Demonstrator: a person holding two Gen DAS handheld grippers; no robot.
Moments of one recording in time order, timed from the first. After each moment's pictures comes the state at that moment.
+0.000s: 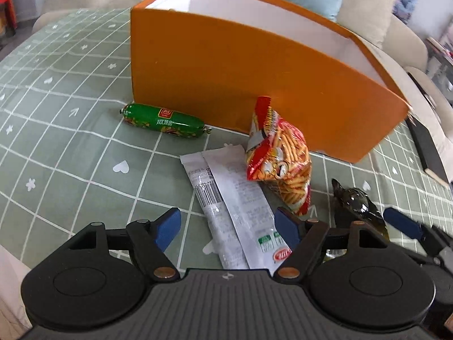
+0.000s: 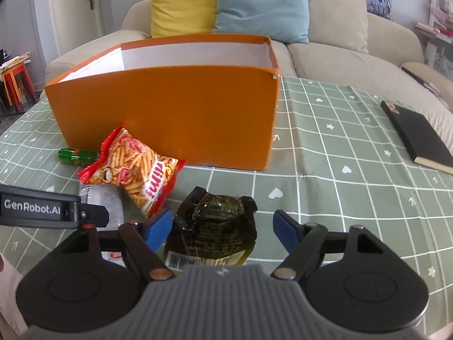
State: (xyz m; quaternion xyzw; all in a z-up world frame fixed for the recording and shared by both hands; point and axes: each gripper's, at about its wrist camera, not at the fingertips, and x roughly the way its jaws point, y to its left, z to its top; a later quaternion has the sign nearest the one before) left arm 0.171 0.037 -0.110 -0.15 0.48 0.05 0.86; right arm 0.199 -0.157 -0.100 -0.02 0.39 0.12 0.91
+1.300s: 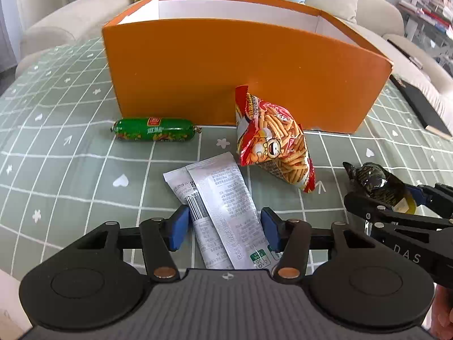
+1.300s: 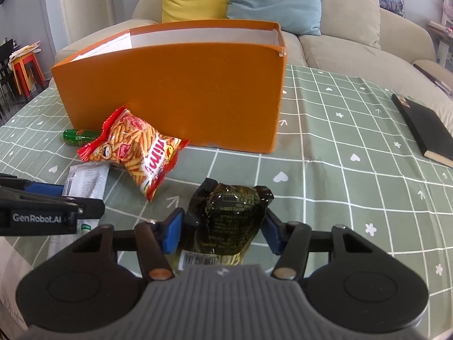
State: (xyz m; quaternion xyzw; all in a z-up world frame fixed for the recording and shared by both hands) left arm 0.152 0.031 -0.119 -0.05 0.46 0.00 0.89; right arm 0.193 -0.162 -0.111 -0.04 0.40 0.15 0.90
